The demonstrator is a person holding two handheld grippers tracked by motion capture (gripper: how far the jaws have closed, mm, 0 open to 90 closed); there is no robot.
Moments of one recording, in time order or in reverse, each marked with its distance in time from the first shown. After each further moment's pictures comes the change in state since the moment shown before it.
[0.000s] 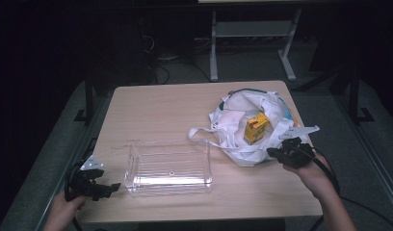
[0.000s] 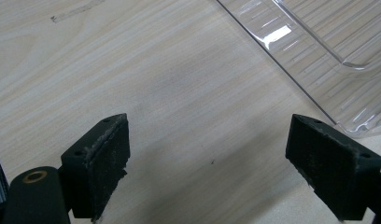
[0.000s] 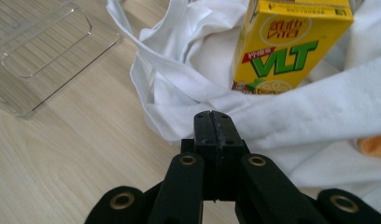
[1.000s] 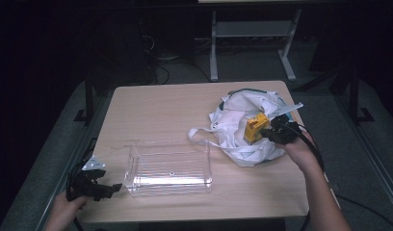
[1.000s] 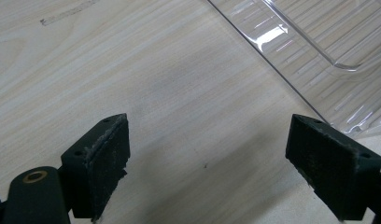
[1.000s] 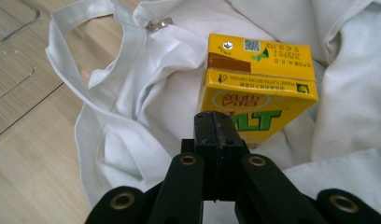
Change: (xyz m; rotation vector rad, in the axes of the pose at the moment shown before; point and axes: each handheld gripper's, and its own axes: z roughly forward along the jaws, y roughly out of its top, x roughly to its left) left arm -0.003 0.002 0.003 0.000 -0.014 0.012; right arm -0.031 0.047 0.038 0.023 -0.025 -0.010
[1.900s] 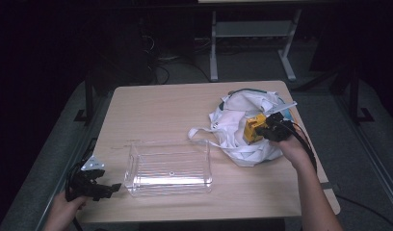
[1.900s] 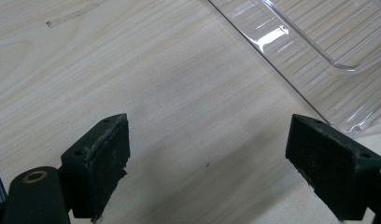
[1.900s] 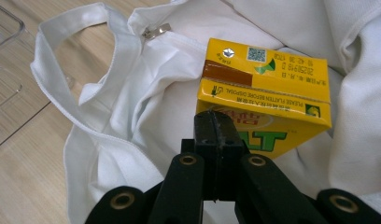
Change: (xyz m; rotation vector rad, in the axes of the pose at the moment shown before) left arm 0.001 0.000 -0.003 -0.004 0.008 0.001; right arm -0.002 0.005 0.019 -0.006 0.019 0.030
